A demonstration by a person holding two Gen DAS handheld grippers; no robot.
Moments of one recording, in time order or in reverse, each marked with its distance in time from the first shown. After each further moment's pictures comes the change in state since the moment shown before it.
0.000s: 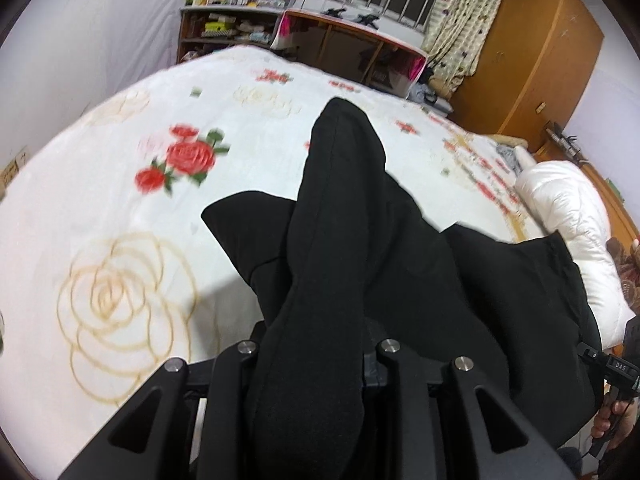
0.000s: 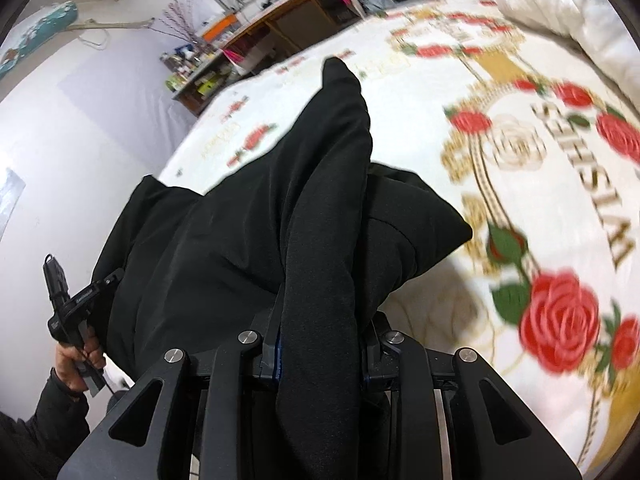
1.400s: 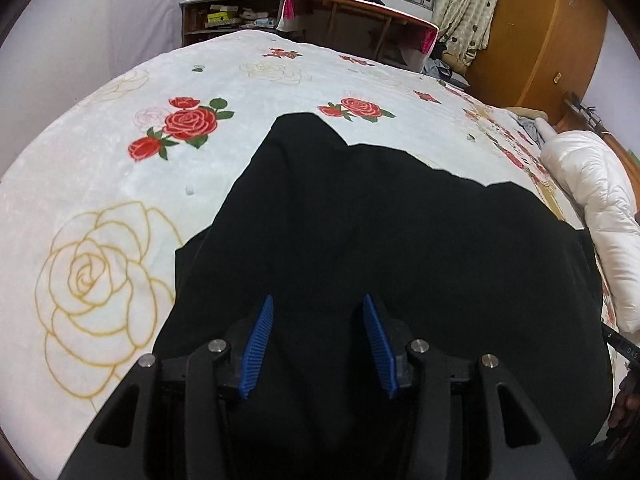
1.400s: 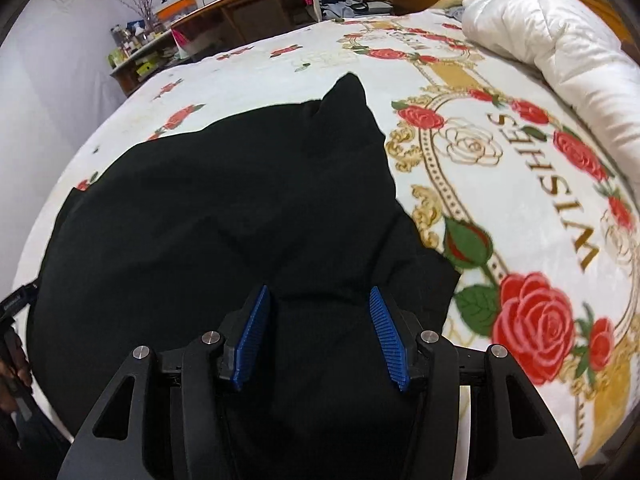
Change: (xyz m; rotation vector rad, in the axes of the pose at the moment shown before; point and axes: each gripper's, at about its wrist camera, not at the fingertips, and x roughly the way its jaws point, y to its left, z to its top) left arm 0.052 -0.009 -0.023 0.052 0.033 0.087; right arm 0.052 0.004 -0.016 -0.106 -0.055 -0.353
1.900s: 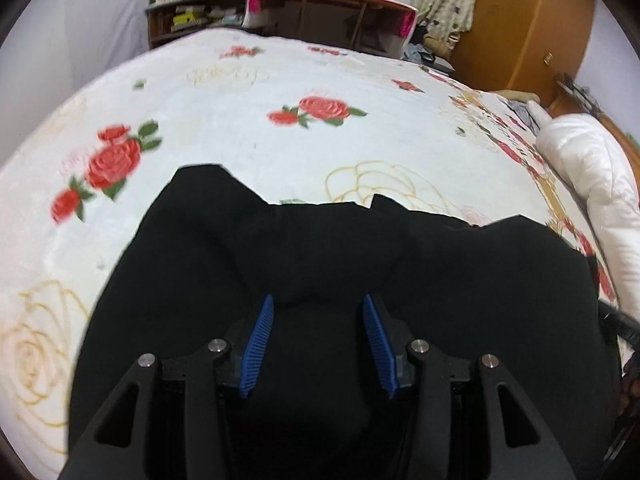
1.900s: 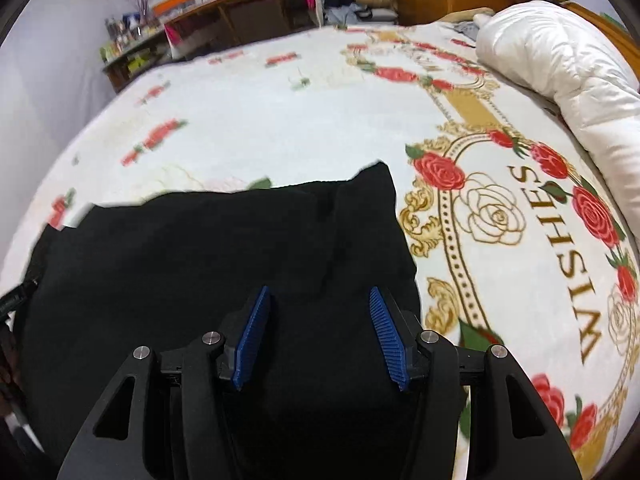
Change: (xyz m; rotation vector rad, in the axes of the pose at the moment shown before) left arm 0.075 -0.053 0.057 0.060 0.027 -0.035; right arm 0.055 0.011 0.075 -0.055 0.007 -0.057
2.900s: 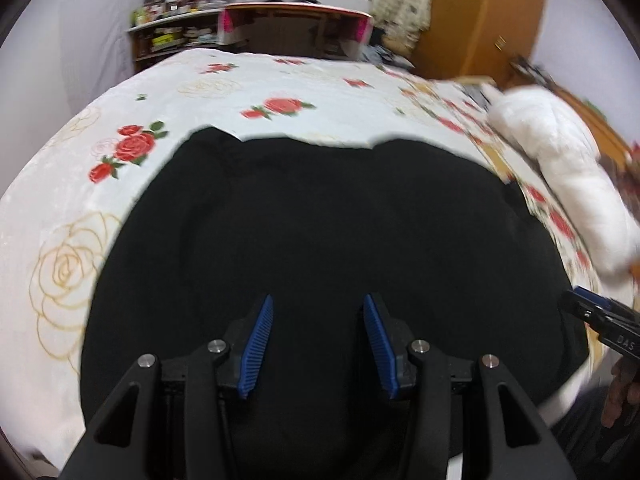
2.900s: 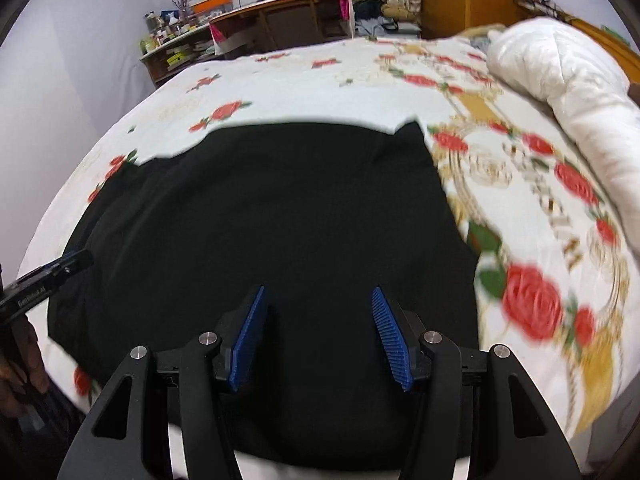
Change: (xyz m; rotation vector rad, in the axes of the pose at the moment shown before) left arm -0.123 -0.043 -0.114 0.131 -0.023 -0.046; right arm -0.115 0.056 -0.117 -0.028 -0.031 0.086
